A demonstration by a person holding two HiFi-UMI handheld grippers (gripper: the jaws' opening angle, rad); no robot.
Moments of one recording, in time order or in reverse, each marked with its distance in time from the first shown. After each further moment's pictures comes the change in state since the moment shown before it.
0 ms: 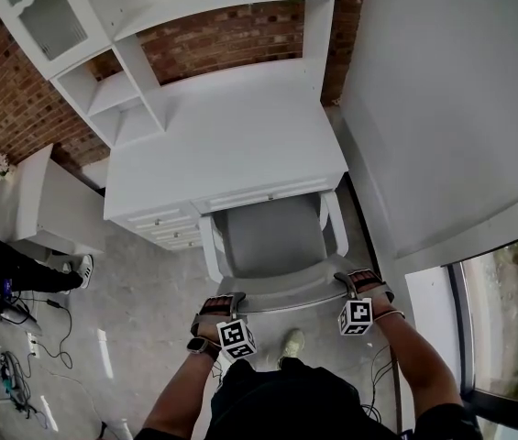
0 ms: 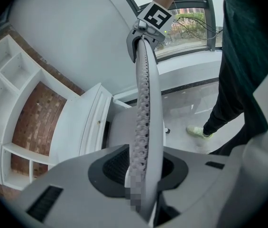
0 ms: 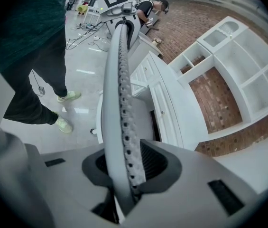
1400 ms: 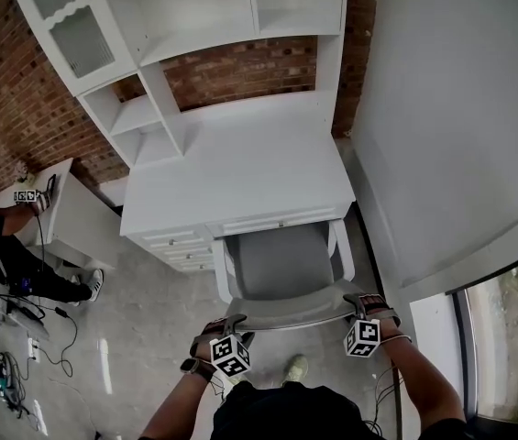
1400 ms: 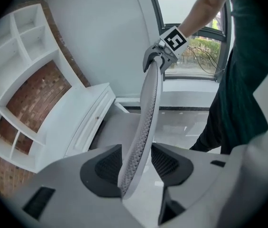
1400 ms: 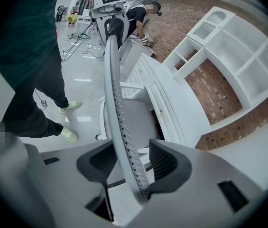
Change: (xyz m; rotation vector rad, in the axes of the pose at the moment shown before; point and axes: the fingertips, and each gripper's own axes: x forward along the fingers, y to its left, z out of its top) left arm -0.050 -0.002 0.008 -0.279 -0.094 -0.136; right arm -0.025 0.002 -0.004 0.133 -0.022 0.068
